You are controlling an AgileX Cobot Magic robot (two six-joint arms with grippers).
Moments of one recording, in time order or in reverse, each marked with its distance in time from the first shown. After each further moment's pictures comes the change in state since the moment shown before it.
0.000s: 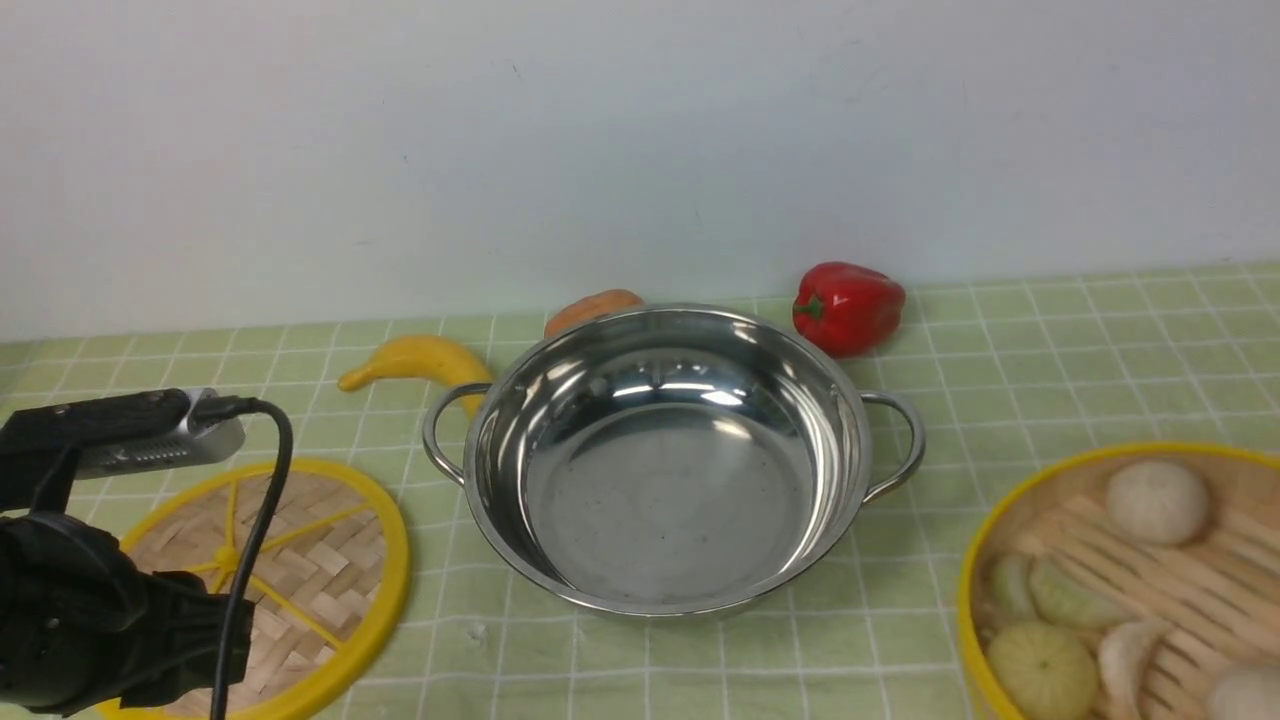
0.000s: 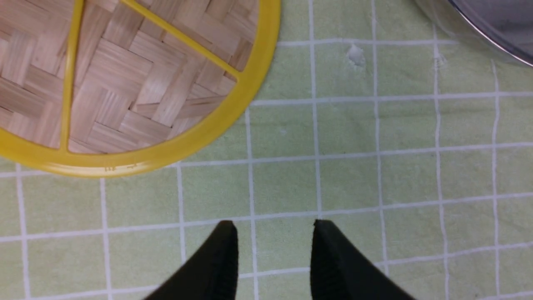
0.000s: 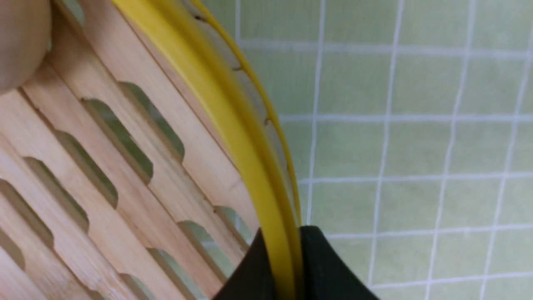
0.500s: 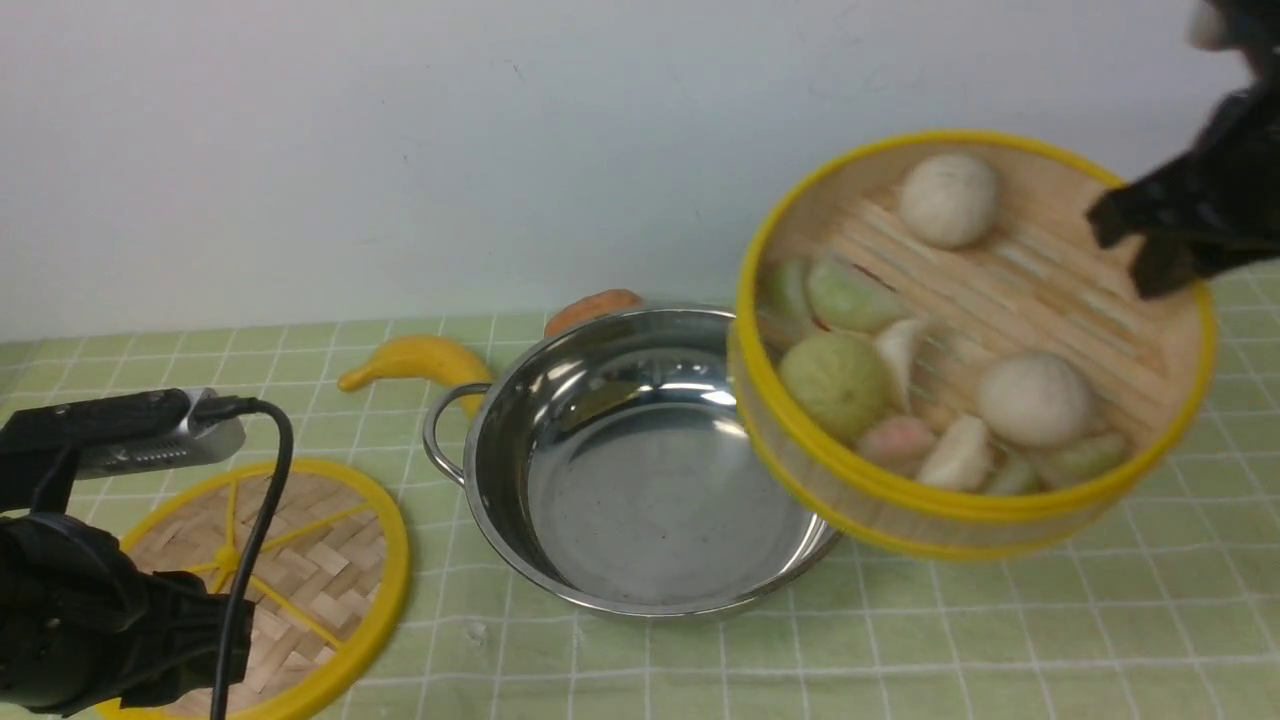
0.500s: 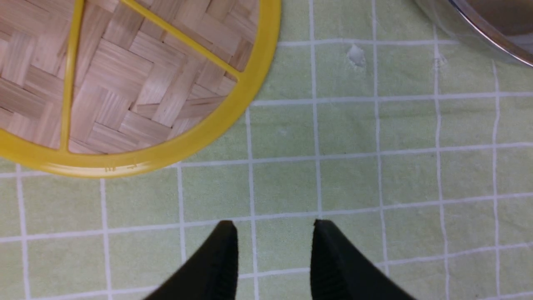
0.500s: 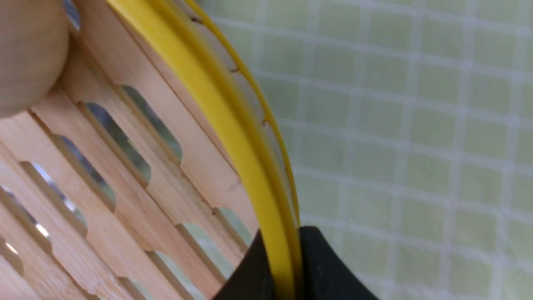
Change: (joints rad) right arm 0.193 0.259 -0.600 0.223 0.074 -0.078; left arm 0.000 0.000 0.000 0.000 0.000 0.000
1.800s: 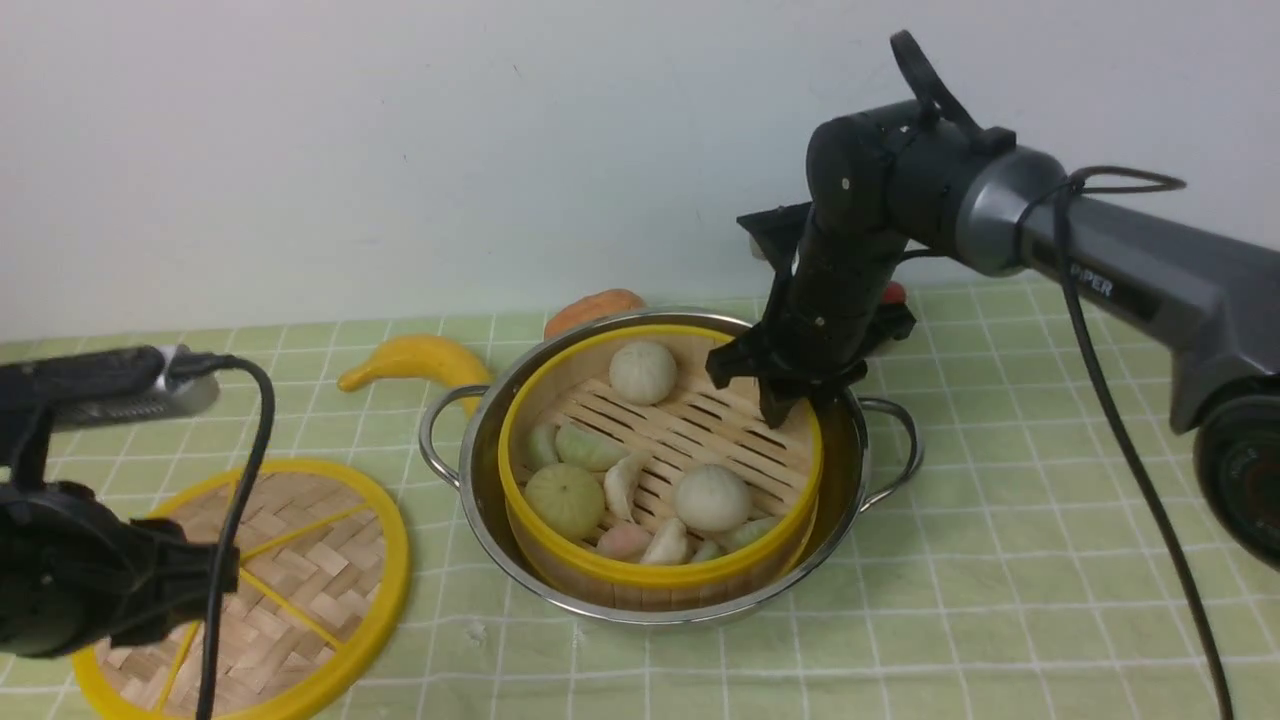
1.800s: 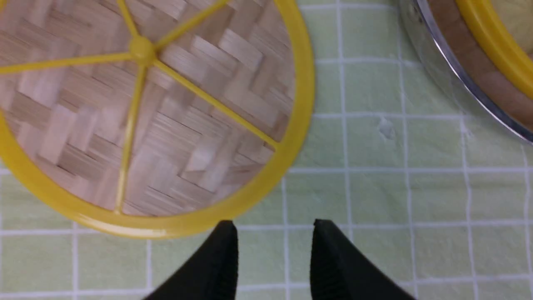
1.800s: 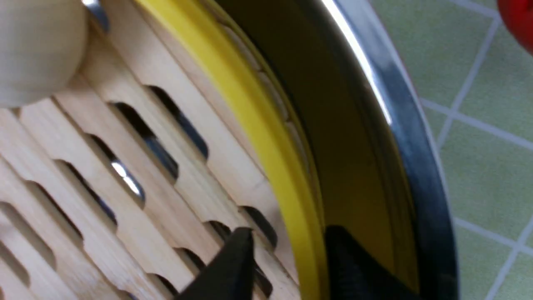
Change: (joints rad) right arm 0.229 0.706 -0.504 0.075 -0.013 0.060; left arm 0.000 0.004 -0.028 0.092 -0.144 -0.093
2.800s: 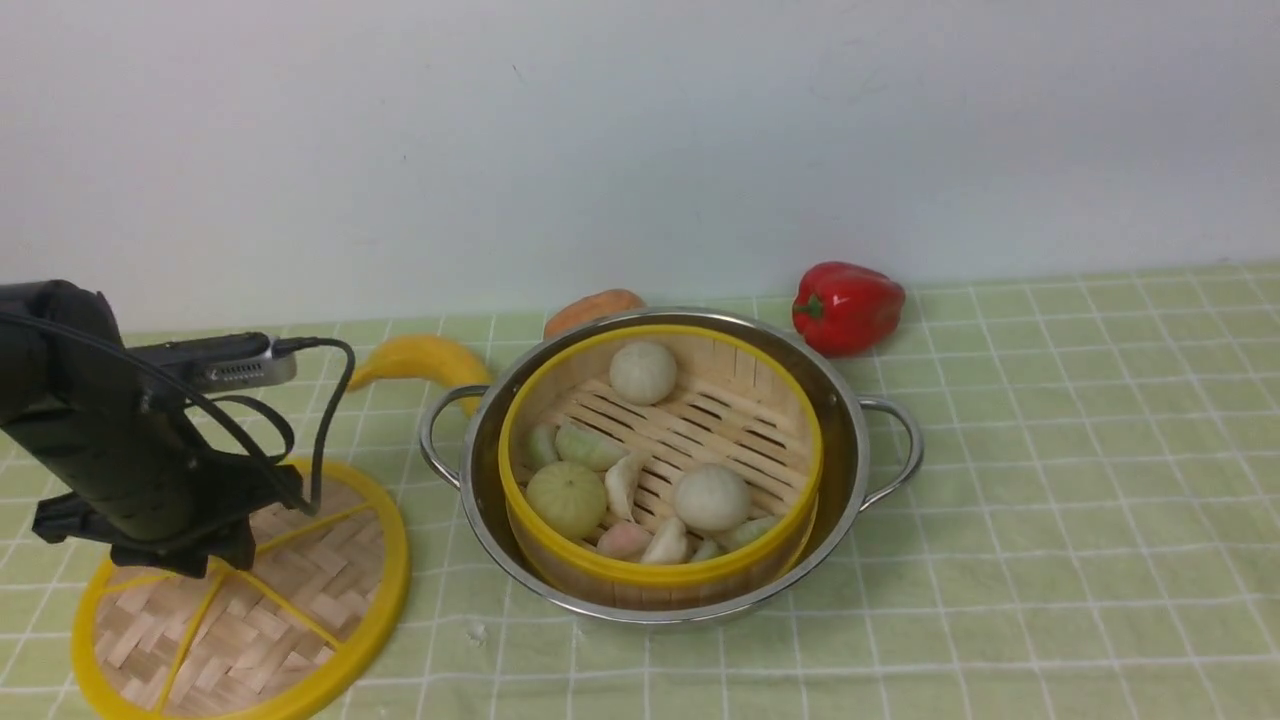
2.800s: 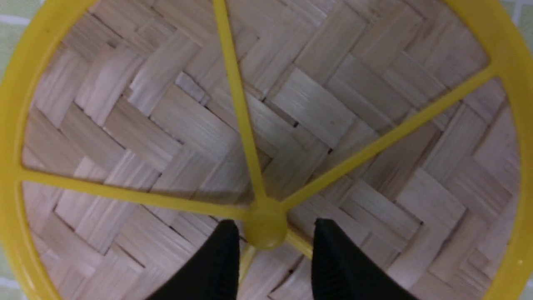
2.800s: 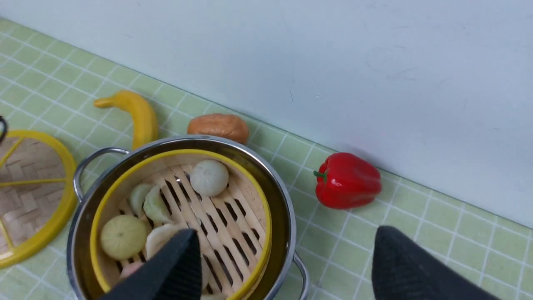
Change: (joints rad) right arm 0.001 -1.013 0.308 -0.109 -0.010 -0.068; left arm 0.000 0.681 -0.317 0.219 -0.055 -0.224
